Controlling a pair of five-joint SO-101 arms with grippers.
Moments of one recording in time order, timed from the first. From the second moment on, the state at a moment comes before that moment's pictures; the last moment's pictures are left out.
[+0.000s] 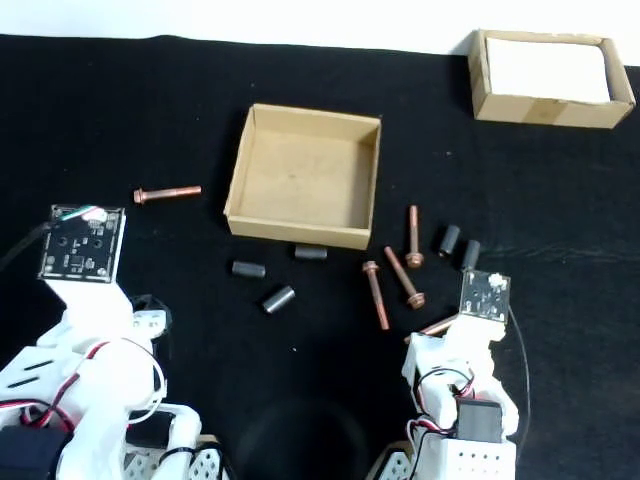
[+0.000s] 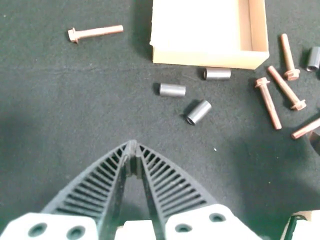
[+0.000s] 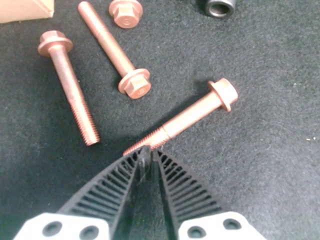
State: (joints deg) left arm -2.6 -69.8 22.8 101.1 2.7; right arm -0.9 -104.5 95.7 71.2 -5.9
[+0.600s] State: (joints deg) left arm -2.6 -69.5 29.5 101.1 21.9; right arm 4.4 -104.5 95.7 61.4 -5.9
